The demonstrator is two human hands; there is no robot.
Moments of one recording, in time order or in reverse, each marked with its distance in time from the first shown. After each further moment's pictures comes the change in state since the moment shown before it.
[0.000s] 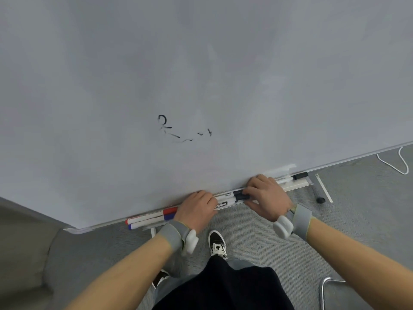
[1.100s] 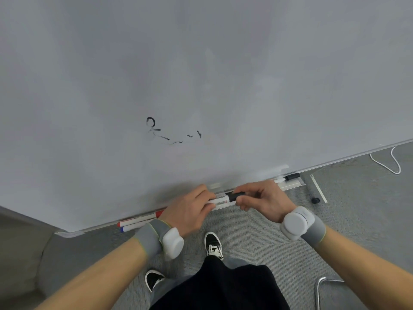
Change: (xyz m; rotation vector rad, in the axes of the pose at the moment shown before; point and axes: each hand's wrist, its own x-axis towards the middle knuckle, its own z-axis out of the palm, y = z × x) left_hand -0.009 0.018 -0.064 -0.412 0.165 -0.025; right_hand -0.011 -0.021 -0.049 1.015 -0.019 0.196
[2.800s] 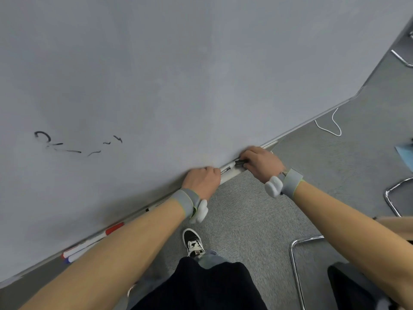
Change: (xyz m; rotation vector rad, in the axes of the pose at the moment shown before) left_hand 0.138 0.046 0.110 0.604 -0.334 0.130; right_hand -0.013 0.100 -0.121 -0.888 0.299 0.058
